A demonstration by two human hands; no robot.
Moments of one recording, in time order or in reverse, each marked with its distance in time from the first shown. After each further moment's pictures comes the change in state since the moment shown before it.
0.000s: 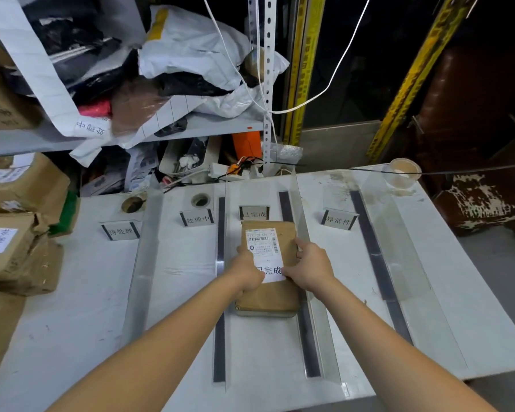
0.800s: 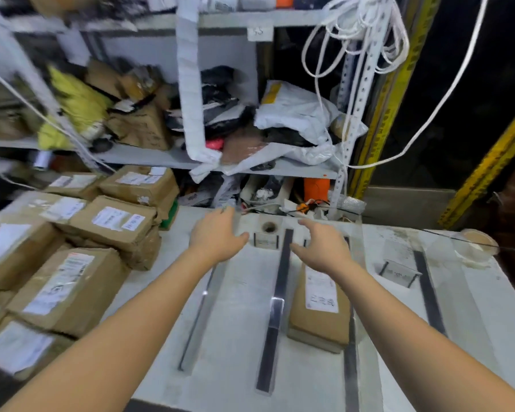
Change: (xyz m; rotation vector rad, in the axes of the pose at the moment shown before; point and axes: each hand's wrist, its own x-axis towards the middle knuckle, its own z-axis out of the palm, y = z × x) left_hand -0.120 -0.039 -0.185 0.512 0.687 0.155; right_hand -0.035 -0.148 -0.017 -0.350 0.072 -0.568
